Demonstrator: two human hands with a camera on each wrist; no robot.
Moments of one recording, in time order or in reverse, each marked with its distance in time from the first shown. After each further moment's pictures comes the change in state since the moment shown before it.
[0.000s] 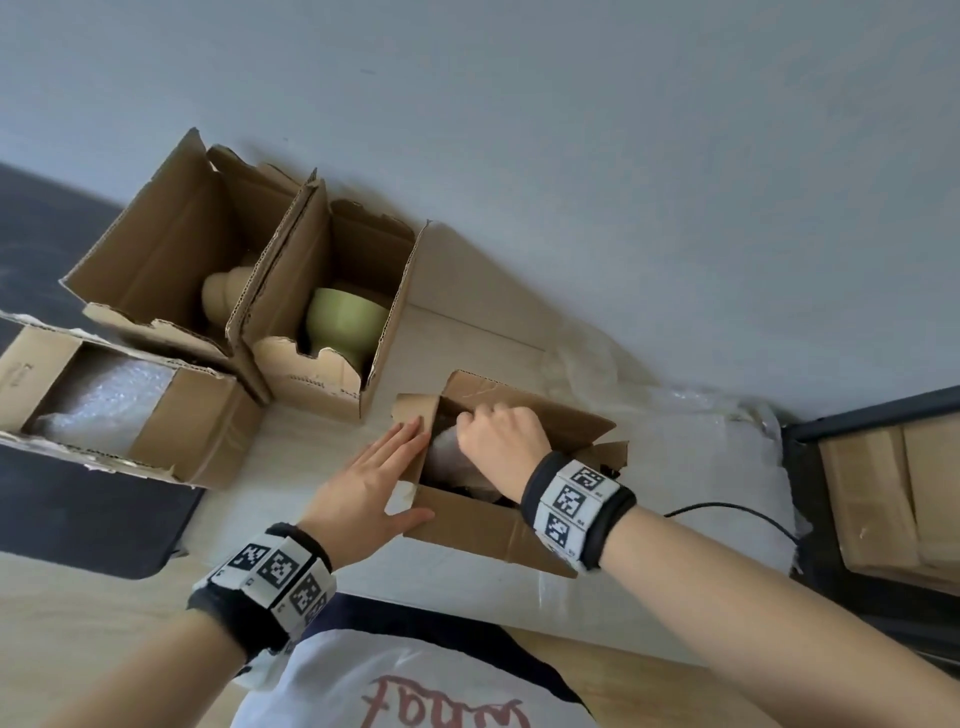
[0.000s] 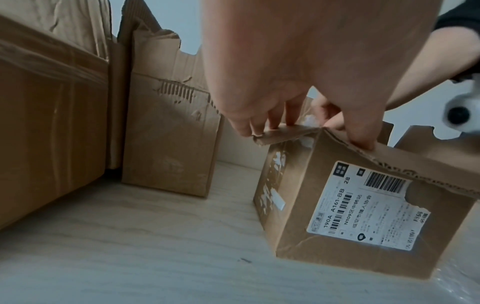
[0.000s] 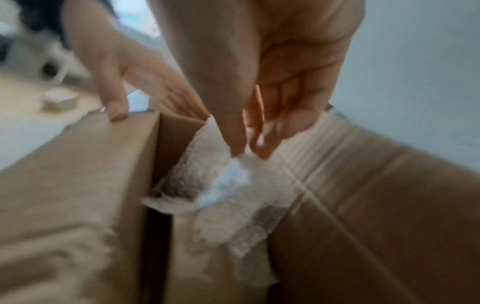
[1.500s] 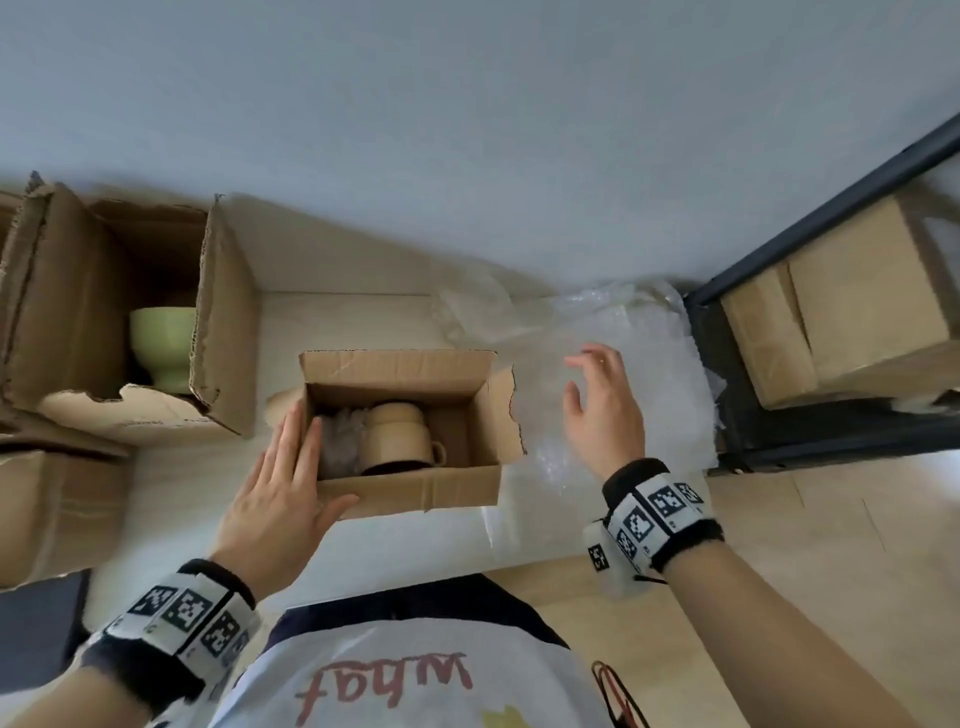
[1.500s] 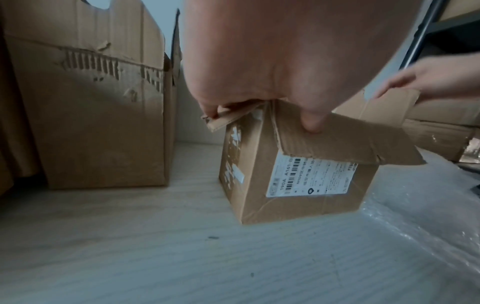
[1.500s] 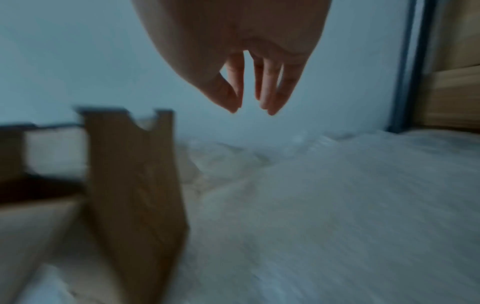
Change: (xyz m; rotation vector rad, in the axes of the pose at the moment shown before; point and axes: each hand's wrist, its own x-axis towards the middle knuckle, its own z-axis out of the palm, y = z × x) left_hand 0.015 0.032 0.023 0.434 -0.113 0.025; right_hand -0.138 0.111 0.113 0.789 0.526 0.820
